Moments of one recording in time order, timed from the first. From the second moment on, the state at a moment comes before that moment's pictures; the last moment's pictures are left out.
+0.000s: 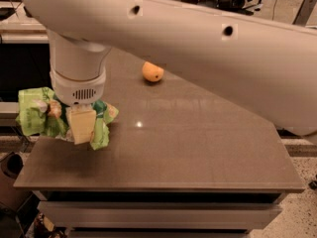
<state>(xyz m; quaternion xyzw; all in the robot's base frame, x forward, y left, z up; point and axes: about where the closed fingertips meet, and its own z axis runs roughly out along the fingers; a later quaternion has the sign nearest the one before) 0.449 0.168 0.900 -0.83 0.52 0.04 0.17</state>
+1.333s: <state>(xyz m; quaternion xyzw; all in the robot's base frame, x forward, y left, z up) 0.445 0.169 0.906 -0.83 0.52 0.04 0.18</state>
